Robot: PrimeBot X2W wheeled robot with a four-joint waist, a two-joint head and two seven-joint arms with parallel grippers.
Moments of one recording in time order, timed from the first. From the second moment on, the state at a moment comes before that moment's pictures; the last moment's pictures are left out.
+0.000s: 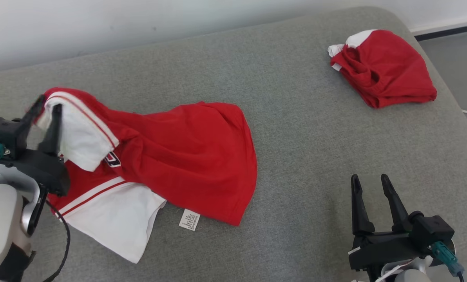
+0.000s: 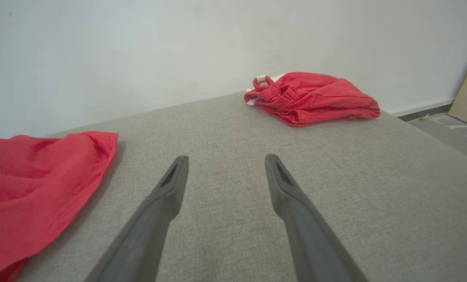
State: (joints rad) left arm -0.69 0.50 -0.32 0.58 -0.36 -0.13 -0.19; right arm -0.12 -0.05 -0.05 0.21 0.17 0.13 -0.26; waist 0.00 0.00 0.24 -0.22
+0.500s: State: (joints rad) left arm -0.61 0.49 -0.25 0.51 -0.38 -0.08 -0.26; right arm -0.09 -0.05 -0.07 0.22 0.17 0.13 -0.26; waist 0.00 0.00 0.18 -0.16
